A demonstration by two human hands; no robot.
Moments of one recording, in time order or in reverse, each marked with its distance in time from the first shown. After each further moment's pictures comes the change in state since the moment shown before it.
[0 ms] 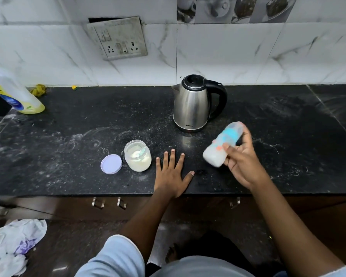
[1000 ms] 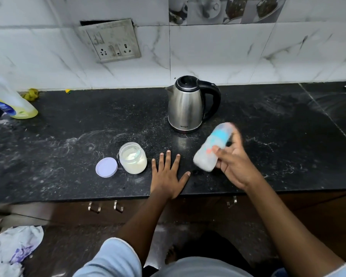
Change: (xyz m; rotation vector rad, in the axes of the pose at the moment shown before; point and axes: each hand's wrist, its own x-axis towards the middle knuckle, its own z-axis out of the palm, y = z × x) left_hand 0.000 0.000 -0.001 0.016 -0.003 -0.004; right_hand -0.006 -0.005 0.005 -0.067 -0.087 0.014
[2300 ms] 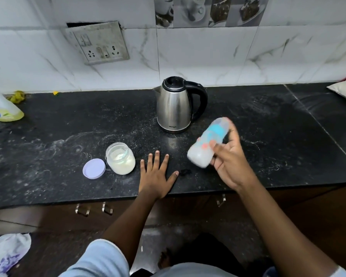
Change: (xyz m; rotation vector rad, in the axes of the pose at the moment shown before) left_hand 0.002 0.001 0.004 -0.006 0.023 -0.014; right_hand -0.021 -0.014 -0.003 0.069 0.025 -0.088
